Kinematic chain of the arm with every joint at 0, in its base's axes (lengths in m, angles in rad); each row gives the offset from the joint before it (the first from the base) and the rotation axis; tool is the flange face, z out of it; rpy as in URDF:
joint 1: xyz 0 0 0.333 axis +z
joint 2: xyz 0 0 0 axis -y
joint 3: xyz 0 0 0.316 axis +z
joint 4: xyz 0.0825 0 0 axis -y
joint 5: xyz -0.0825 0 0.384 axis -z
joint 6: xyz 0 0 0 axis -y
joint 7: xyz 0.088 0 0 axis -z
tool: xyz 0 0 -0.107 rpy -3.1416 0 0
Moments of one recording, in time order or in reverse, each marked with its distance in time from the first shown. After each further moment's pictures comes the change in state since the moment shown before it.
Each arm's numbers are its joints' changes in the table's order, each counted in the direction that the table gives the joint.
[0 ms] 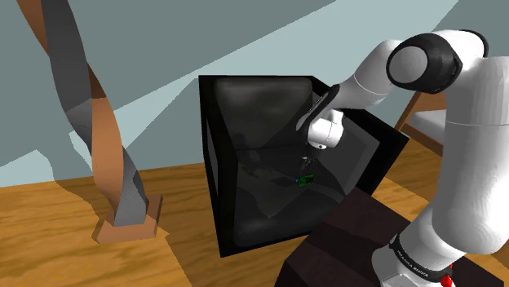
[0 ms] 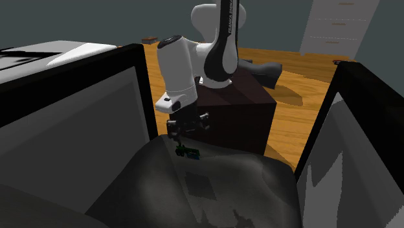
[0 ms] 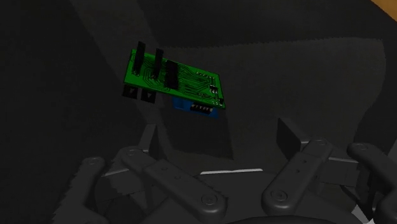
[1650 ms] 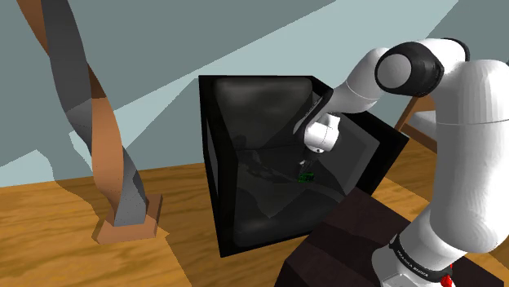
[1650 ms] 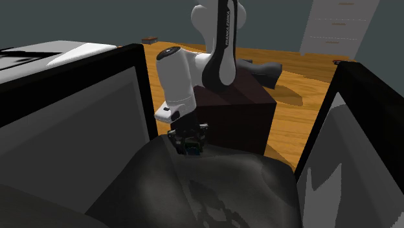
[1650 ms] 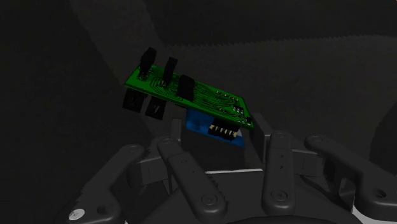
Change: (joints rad) arm -0.041 -0.083 0.044 0.053 -0.054 0.025 -0.057
